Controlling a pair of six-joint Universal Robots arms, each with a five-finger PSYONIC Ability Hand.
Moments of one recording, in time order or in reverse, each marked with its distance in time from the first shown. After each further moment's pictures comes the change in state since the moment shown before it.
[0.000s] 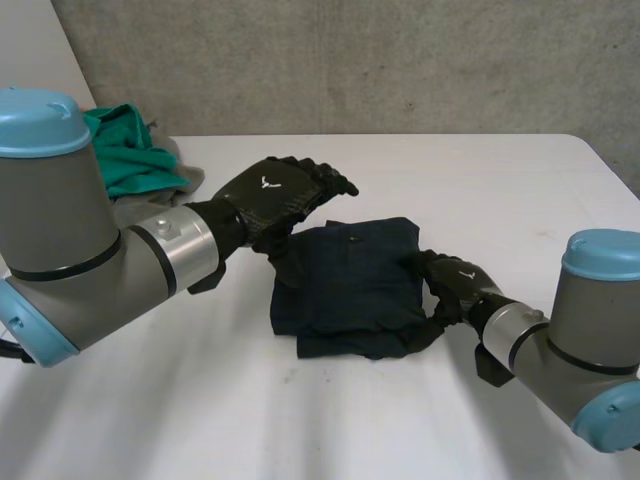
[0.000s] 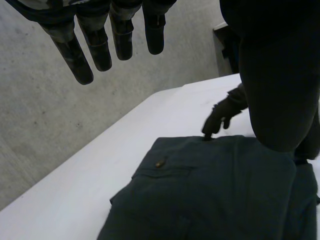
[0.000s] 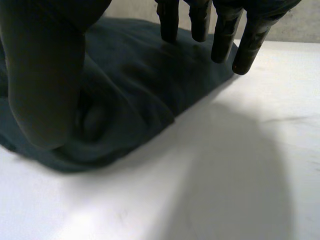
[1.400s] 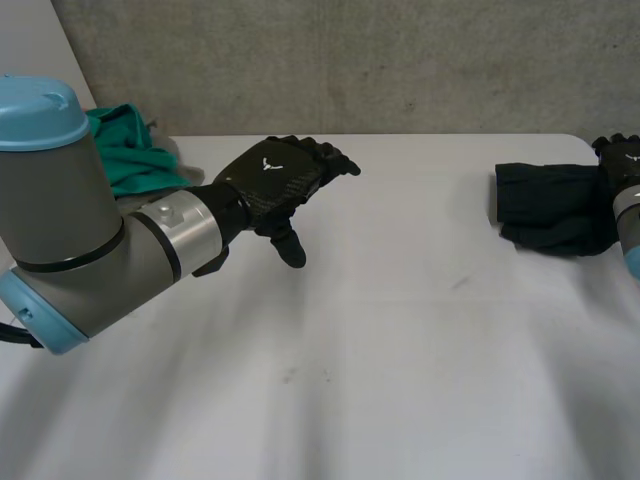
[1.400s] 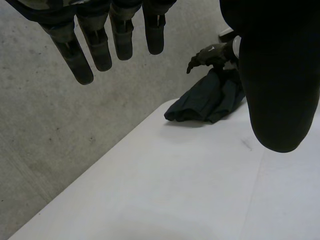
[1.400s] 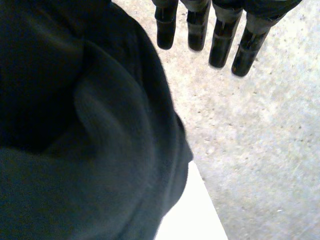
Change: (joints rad) left arm -0.008 -0.009 0.042 0.041 -0.014 0.005; right arm -0.406 0.837 -1.504 0.252 0.204 -0.384; left_hand 0.000 0.000 0.000 0.000 0.000; right_hand 0.062 0.065 0.016 0.005 0.023
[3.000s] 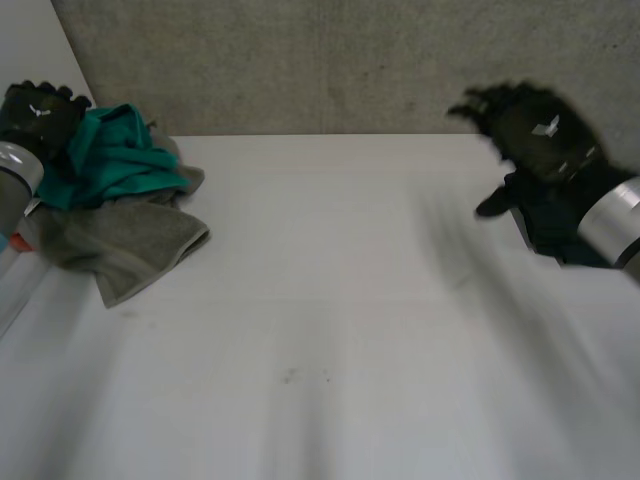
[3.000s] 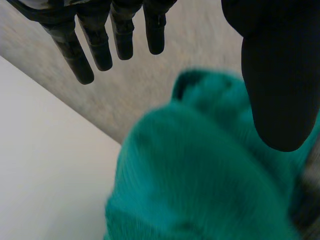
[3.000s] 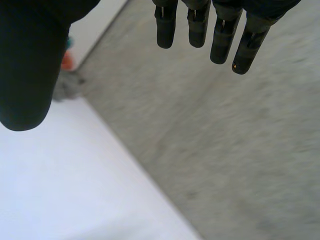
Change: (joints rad) left arm 0.530 -0.342 0.326 0.207 -0.257 0.329; right arm 0.179 -1.178 1.470 -0.408 -0.543 -0.039; left_hand 0.003 0.000 0.000 0.001 -0.001; right_hand -0.002 -0.014 -0.017 -0.007 -0.015
